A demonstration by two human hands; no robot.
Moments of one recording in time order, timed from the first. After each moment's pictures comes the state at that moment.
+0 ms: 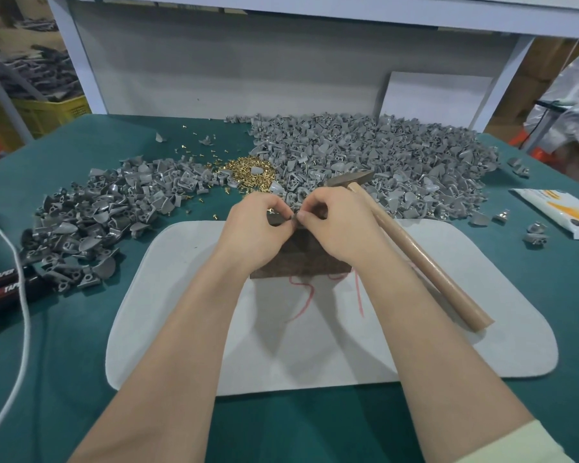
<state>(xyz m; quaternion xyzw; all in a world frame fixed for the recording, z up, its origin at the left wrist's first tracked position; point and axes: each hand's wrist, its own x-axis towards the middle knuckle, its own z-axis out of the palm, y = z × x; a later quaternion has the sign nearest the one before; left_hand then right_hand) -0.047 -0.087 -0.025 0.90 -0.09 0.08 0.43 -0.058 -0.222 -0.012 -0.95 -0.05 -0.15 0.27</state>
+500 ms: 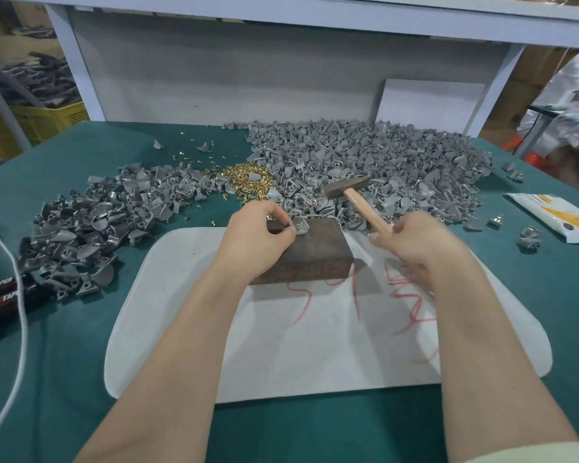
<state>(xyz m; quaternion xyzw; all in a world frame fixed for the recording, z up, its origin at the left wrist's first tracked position) -0.048 -0.090 -0.027 0.89 -0.10 0.09 0.43 -0.075 -0.296 0.003 -0.95 0.24 0.02 0.21</state>
